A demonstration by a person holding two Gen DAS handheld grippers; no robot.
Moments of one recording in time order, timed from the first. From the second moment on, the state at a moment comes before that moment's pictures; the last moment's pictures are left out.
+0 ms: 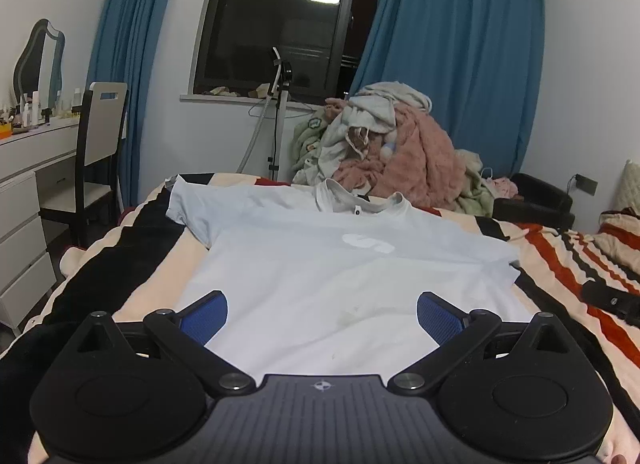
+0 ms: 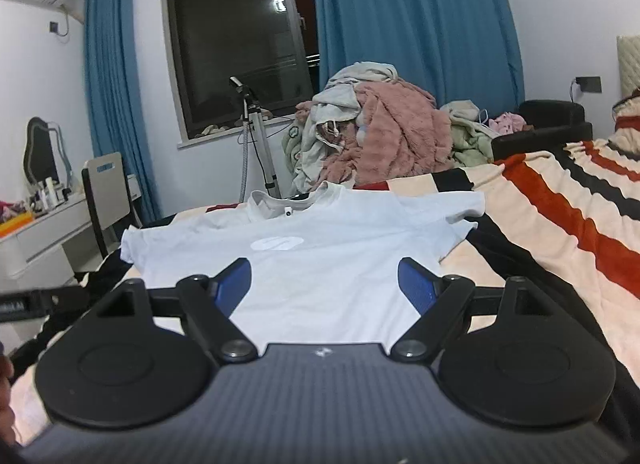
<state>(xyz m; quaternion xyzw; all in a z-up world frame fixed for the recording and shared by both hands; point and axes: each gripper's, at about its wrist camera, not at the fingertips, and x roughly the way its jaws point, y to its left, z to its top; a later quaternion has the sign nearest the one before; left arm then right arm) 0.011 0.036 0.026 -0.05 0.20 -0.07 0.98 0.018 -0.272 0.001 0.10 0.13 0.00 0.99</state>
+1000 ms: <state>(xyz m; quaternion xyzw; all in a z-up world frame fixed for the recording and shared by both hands) 0.020 0.033 0.009 -0.03 0.22 -0.05 0.97 0.014 -0.272 -0.008 0.10 0.14 -0.02 0.98</state>
